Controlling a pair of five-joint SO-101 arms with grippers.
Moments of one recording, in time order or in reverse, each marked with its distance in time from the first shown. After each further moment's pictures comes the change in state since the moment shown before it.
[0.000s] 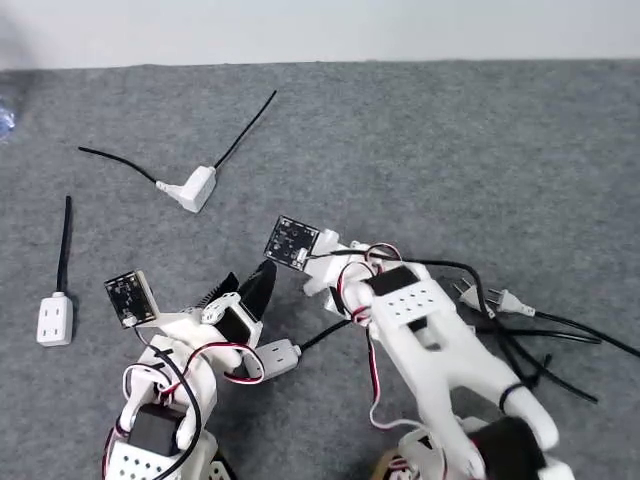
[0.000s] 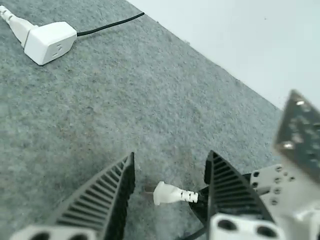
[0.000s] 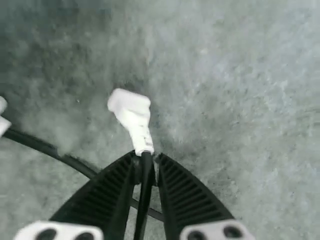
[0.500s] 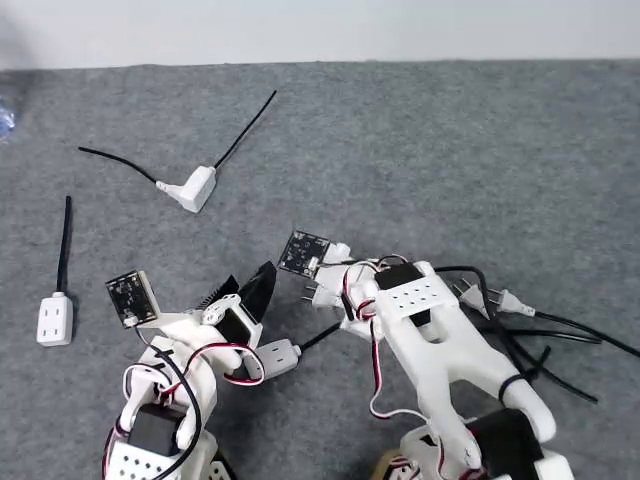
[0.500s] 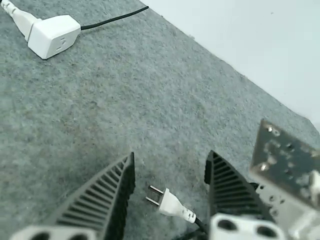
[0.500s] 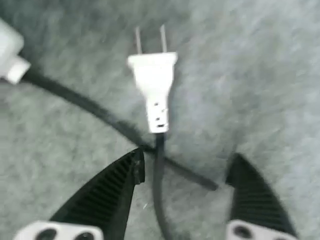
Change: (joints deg) left arm 0.0 0.0 0.1 1.3 0.0; right arm 0.5 1.1 -0.1 12.8 0.3
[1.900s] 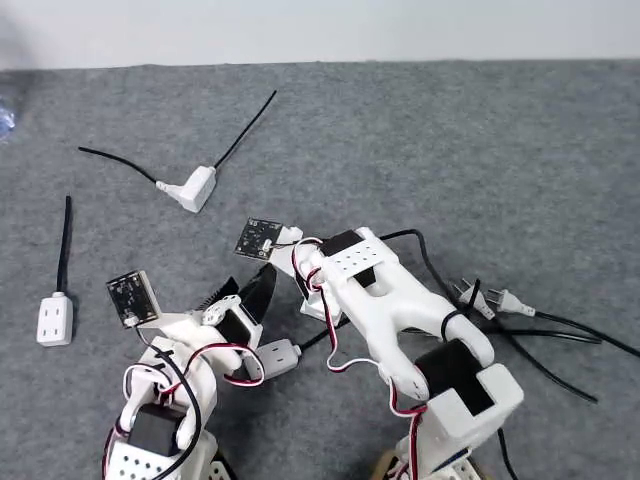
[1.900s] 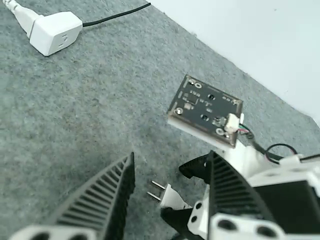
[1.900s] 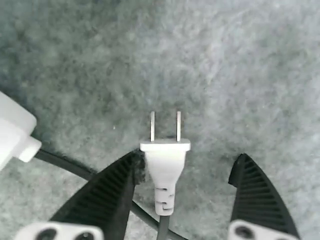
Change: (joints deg) left arm 0.0 0.0 0.0 0.8 0.0; right arm -6.7 24.0 -22.2 2.6 -4.9
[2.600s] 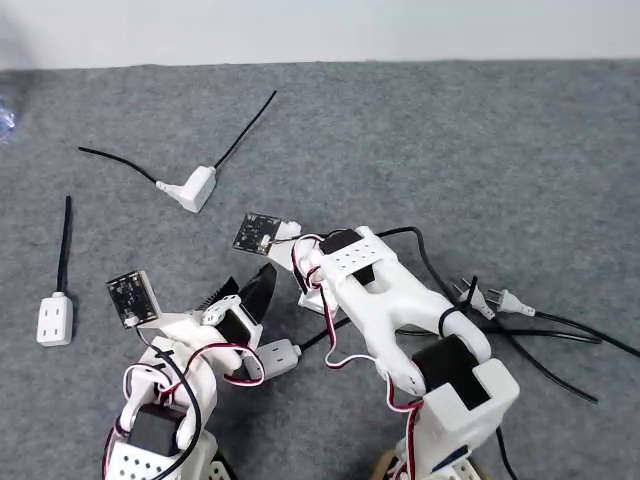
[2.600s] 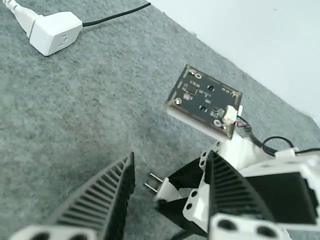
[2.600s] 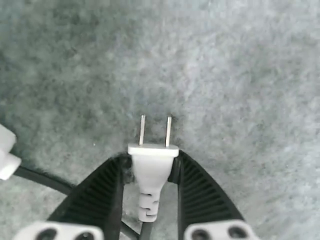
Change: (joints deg) left arm 0.0 0.0 0.0 0.0 0.0; right arm -0.1 0.9 -1.0 -3.3 0.9
